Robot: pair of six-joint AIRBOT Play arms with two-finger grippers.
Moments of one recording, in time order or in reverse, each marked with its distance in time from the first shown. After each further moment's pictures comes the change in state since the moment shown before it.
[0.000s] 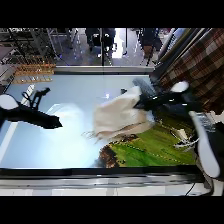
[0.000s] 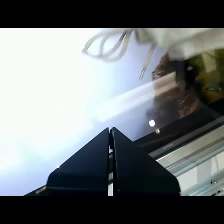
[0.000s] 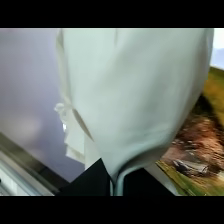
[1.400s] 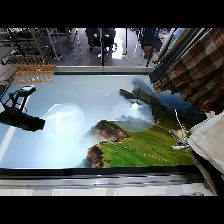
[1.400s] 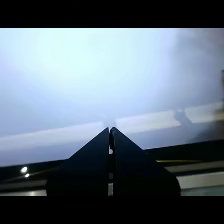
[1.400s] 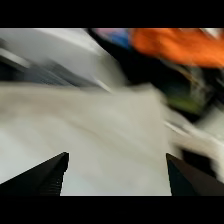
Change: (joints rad) left arm 0.019 0.088 -0.005 0.471 -0.011 -0.132; right arm -1.371 0.359 -0.136 -0.191 -0.165 -0.188
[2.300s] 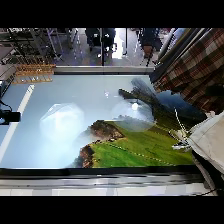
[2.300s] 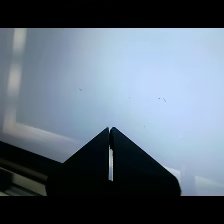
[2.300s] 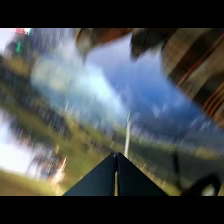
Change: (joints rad) left arm 0.077 0.004 0.000 0.372 0.190 -0.197; right arm 1.000 0.002 0.077 -0.296 -0.193 -0.084
